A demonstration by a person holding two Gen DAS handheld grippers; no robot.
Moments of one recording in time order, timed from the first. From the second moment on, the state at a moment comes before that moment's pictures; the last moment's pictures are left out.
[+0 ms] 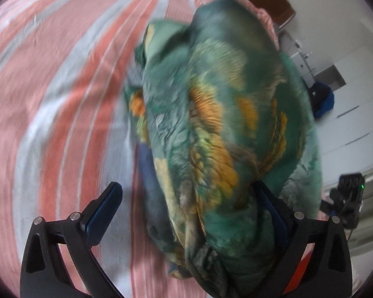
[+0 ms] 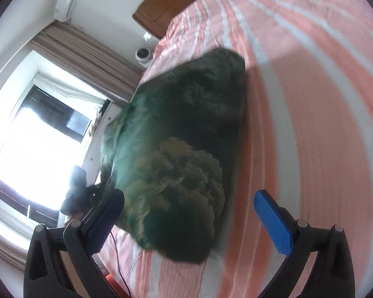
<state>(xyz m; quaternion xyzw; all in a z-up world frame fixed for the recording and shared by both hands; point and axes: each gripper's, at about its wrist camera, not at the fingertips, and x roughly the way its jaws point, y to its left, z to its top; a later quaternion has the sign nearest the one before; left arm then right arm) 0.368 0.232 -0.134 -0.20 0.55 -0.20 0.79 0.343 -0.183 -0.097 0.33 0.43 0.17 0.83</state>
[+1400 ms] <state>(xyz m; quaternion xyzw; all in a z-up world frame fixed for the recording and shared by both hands) 0.285 0.178 0.010 -0.06 0.31 -0.02 0.95 0.364 -0.116 -0.015 0.03 0.33 0.09 0.94</state>
